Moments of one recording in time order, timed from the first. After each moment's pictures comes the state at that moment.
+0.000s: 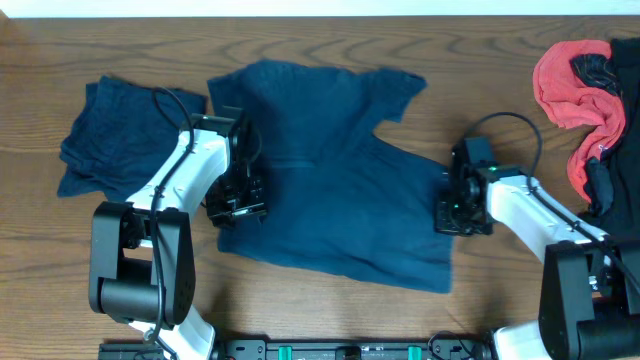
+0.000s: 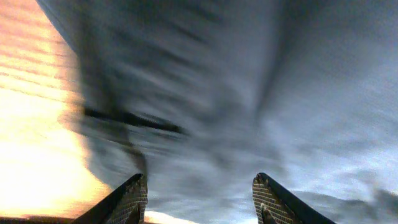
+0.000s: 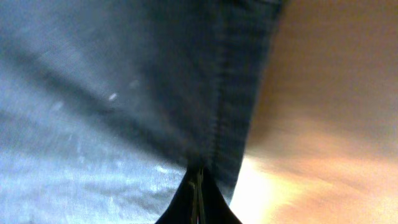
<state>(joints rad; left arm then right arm) -0.17 1.81 1.18 -1.19 0.14 -0.38 0.12 1.65 0.83 -0.76 -0.03 0.29</state>
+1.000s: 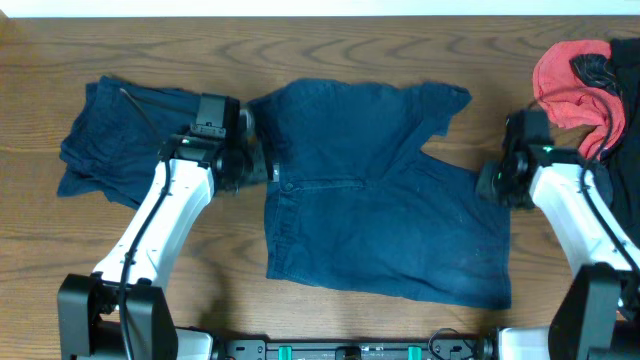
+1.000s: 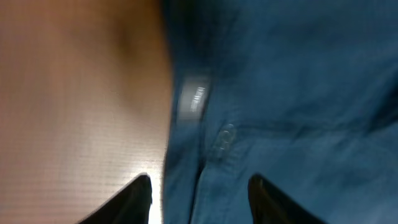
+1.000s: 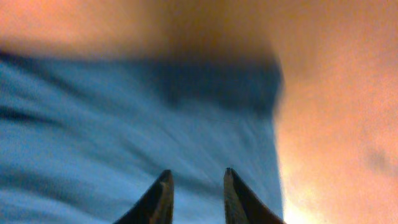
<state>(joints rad) -0.17 1.55 1.09 -0.69 0.22 -0.37 -0.06 1.55 1.02 -0.74 0.02 0.31</state>
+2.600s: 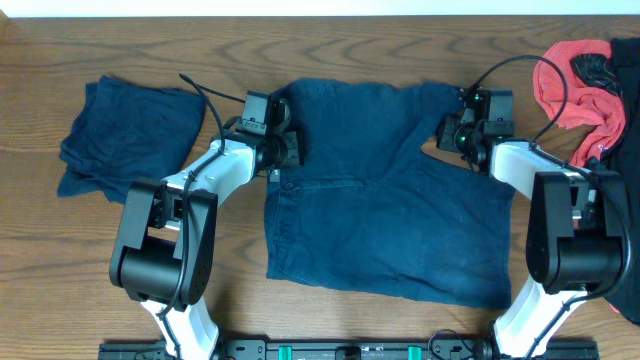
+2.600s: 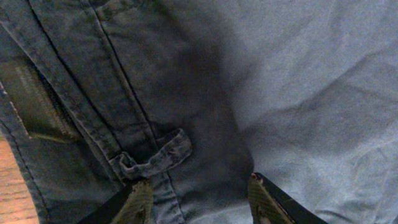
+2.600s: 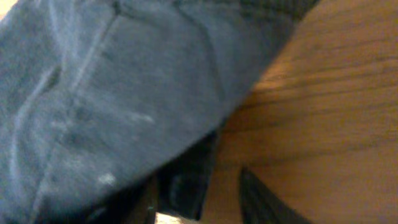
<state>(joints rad) -0.26 1.92 1.10 -0.28 0.23 -0.36 0.02 1.96 1.04 0.00 -0.16 0.26</state>
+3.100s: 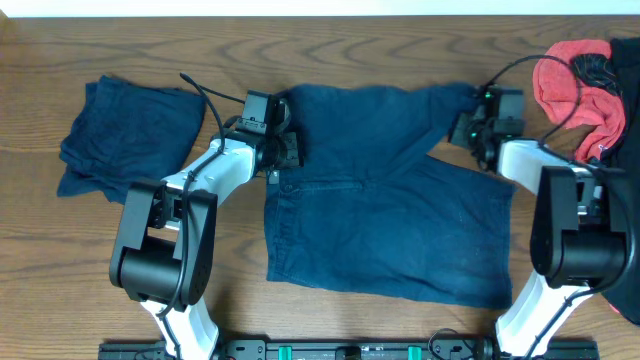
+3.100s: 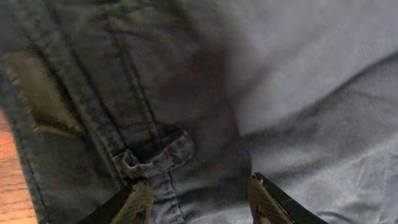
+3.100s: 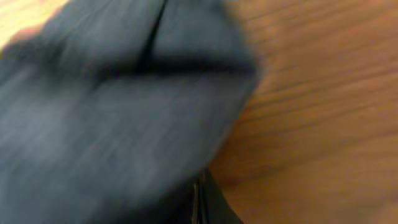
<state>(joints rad) -0.26 1.92 1.11 -0.31 0.23 -0.36 -0.05 1.98 1.06 0.03 -0.08 0.29</state>
